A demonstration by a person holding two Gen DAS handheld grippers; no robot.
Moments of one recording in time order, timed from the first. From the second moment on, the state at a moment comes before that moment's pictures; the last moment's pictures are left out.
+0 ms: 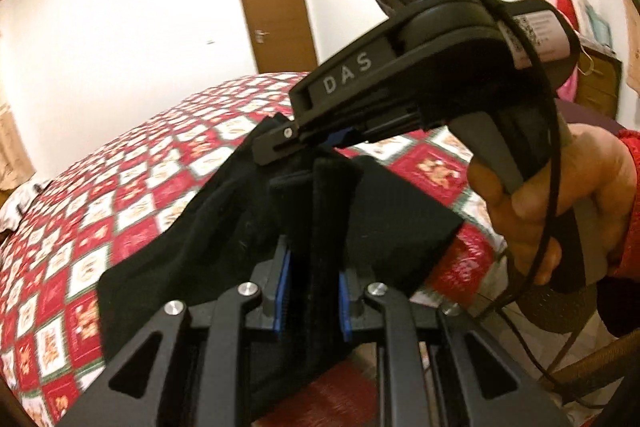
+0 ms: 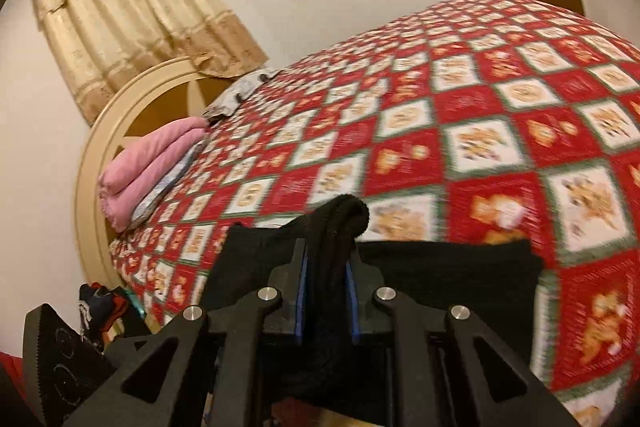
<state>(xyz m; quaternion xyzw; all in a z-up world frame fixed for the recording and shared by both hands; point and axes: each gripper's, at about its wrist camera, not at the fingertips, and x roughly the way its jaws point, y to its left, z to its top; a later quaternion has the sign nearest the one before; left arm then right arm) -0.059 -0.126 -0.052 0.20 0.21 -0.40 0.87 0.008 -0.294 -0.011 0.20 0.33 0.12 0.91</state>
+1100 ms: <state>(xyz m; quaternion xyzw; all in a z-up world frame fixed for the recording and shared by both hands) -0.031 -0.111 -0.060 0.19 0.24 -0.40 0.86 -0.037 -0.374 -0.024 0.20 0.30 -0.05 0.93</state>
